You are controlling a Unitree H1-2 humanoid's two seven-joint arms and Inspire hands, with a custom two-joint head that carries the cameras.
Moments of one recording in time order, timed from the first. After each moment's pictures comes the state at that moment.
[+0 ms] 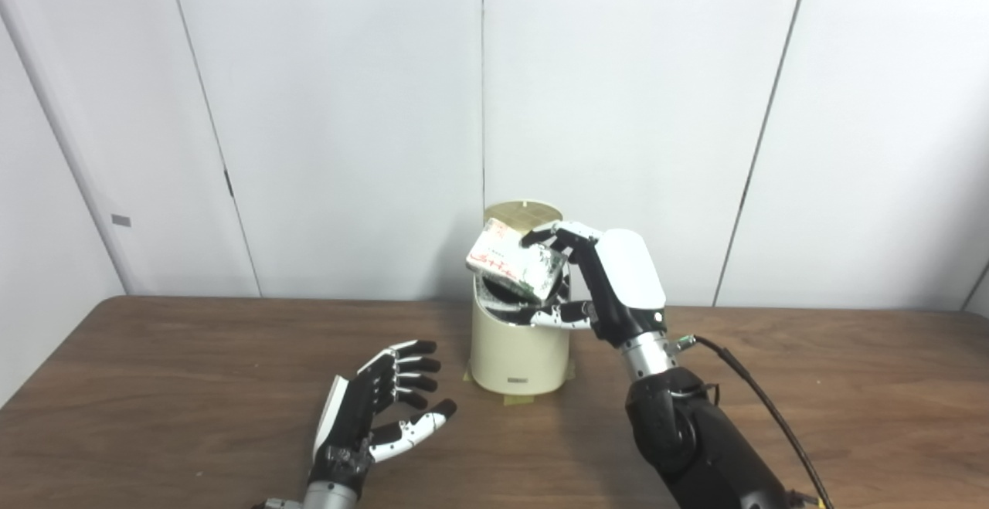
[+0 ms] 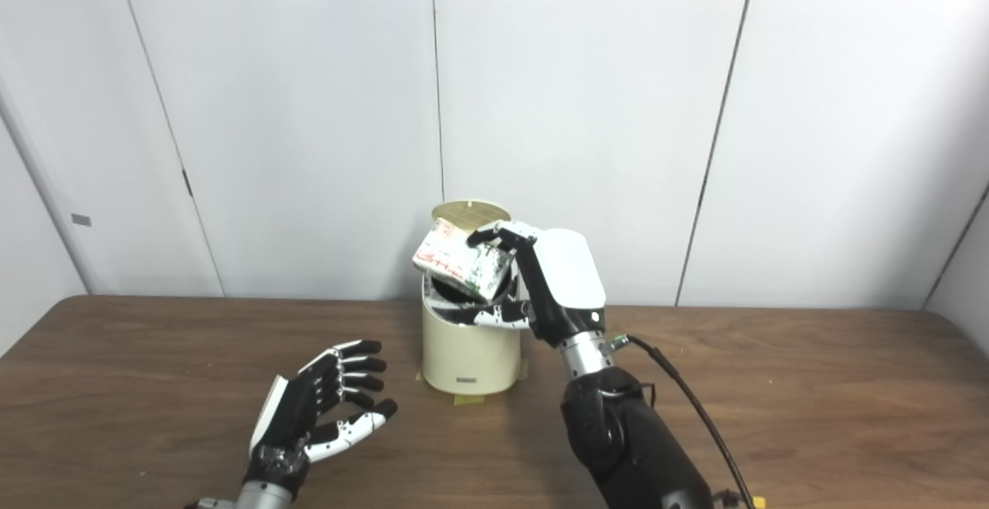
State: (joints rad) left arm -0.19 0.08 -0.04 0.15 0.12 -0.20 0.03; right arm -0.68 -0.11 0.32 0.47 -0.77 -0.16 -0.46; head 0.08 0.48
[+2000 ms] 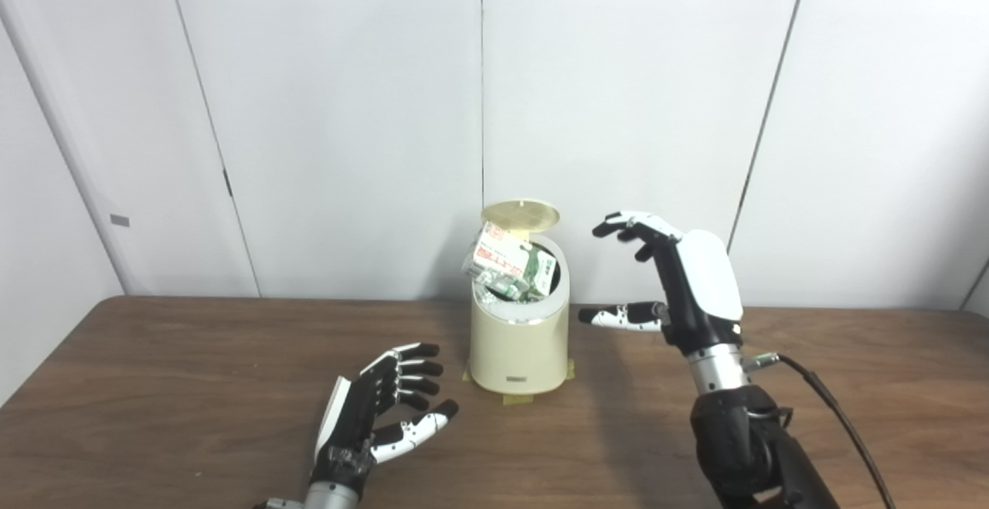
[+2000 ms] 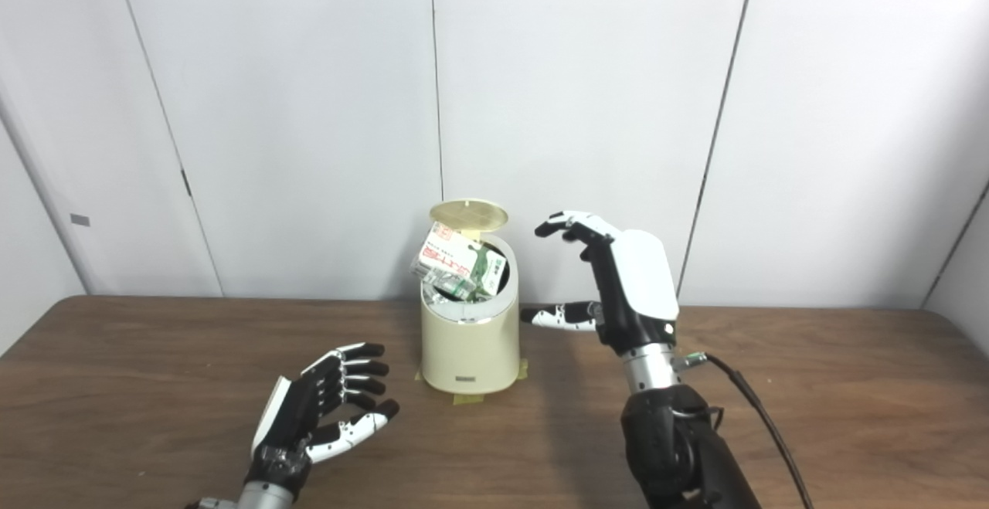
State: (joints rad) left arm -0.19 0.09 -0.05 0.15 0.12 -0.18 0.03; right arm -0.52 -0.14 0.15 0.14 -0.58 -0.08 -0.28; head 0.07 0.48
